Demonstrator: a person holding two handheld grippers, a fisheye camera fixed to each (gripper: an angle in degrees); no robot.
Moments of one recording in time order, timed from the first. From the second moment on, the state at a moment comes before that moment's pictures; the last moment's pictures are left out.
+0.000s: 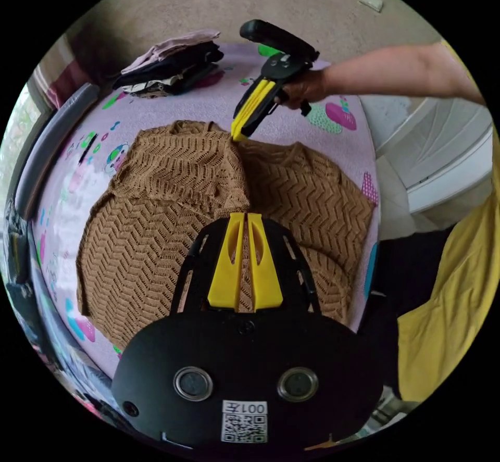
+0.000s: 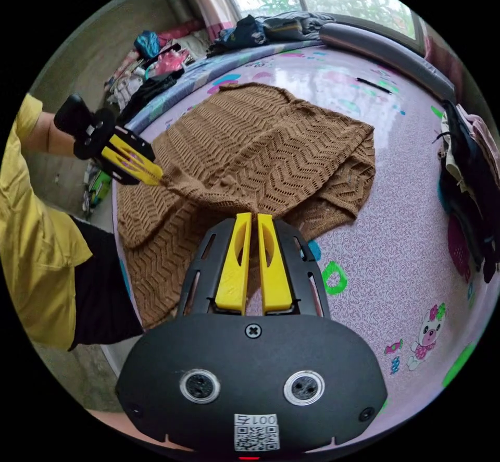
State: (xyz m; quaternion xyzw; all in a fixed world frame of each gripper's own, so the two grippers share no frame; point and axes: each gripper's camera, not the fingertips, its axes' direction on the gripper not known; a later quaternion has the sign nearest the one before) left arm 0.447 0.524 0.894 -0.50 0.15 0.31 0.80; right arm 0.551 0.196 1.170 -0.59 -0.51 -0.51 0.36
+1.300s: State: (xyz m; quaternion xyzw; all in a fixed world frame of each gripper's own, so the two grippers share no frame) left arm 0.399 0.724 0.925 -0.45 0.10 0.56 0.69; right arm 0.519 0.281 1.159 -0.62 -0.56 -0.51 0.22
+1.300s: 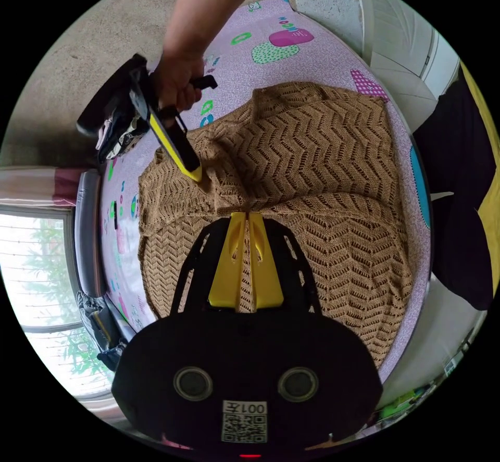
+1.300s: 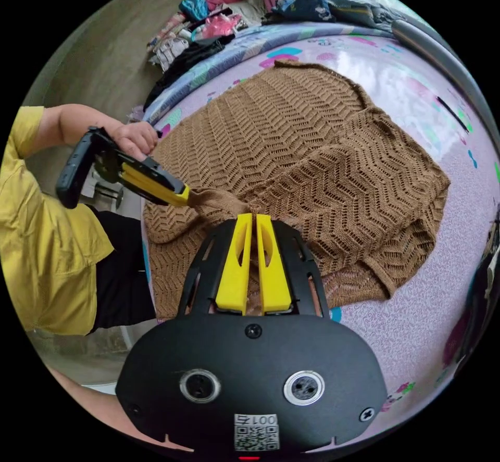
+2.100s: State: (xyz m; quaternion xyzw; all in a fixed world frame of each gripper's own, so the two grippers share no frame) left arm 0.372 0.713 0.908 -0.39 0.11 0.65 0.65; right arm 0.630 0.240 1.113 -0.58 -0.55 -0.56 0.21
